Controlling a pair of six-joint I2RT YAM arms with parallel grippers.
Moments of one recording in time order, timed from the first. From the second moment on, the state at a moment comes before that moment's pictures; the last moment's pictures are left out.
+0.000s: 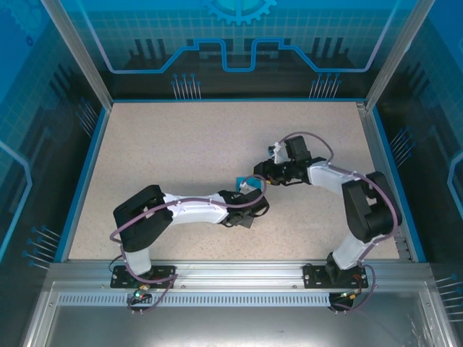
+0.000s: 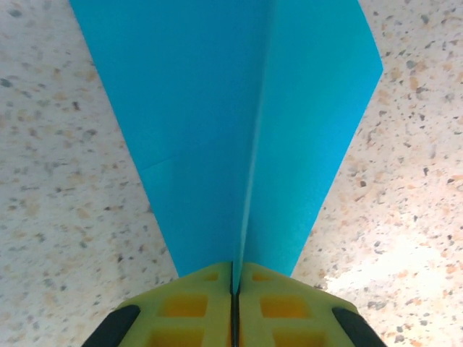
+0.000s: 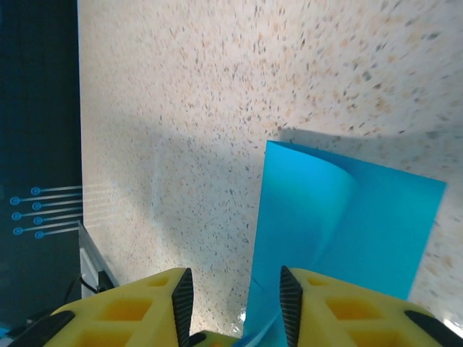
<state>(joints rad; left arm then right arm) -1.02 1.82 1.07 -0.50 -0.28 -0.67 0.33 1.65 0.92 -0.18 -0.70 0.58</state>
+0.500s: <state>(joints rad) -0.76 1.69 0.82 -0.16 0.22 -0.69 0.40 1.45 0.74 -0.20 -0.62 0.57</state>
